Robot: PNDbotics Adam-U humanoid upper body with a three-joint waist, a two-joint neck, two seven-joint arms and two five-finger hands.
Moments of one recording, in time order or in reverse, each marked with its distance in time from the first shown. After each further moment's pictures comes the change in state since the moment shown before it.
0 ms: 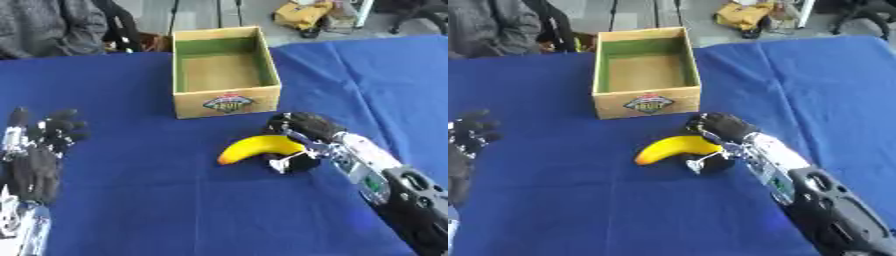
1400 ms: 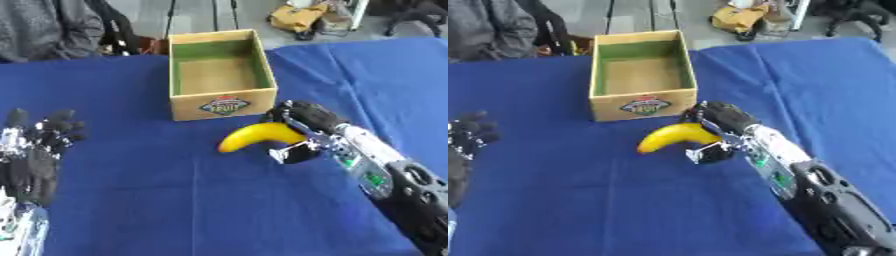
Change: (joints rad) left arm 0.004 0.000 0.000 0.000 0.000 0.001 -0.001; right arm -0.009 -0.041 -0.015 -0.103 -0.072 0.060 -0.028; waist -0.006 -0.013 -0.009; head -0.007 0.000
